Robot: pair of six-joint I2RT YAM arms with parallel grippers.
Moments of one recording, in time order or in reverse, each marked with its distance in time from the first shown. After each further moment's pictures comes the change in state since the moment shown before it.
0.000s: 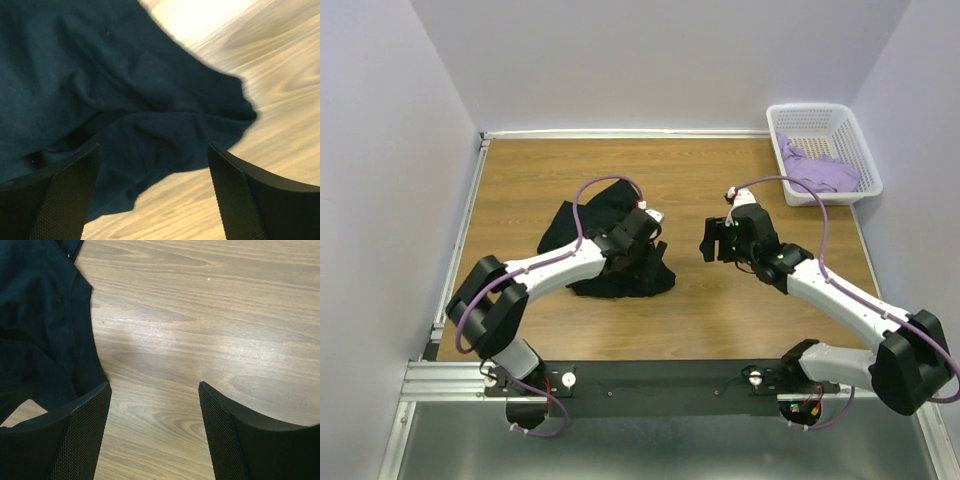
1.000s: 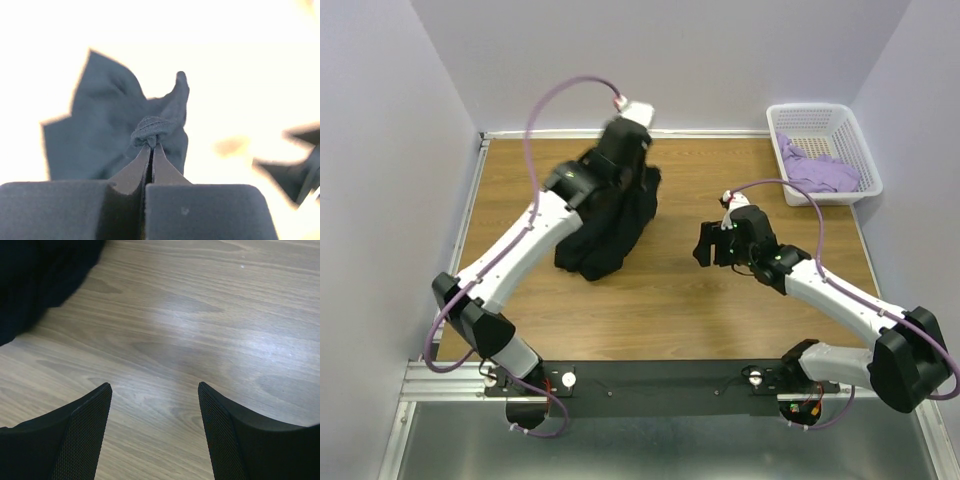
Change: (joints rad) left arm 0.031 0.031 0.655 -0.321 -0.201 0.053; right arm -0.001 0.003 -0.035 0.023 -0.093 0.018
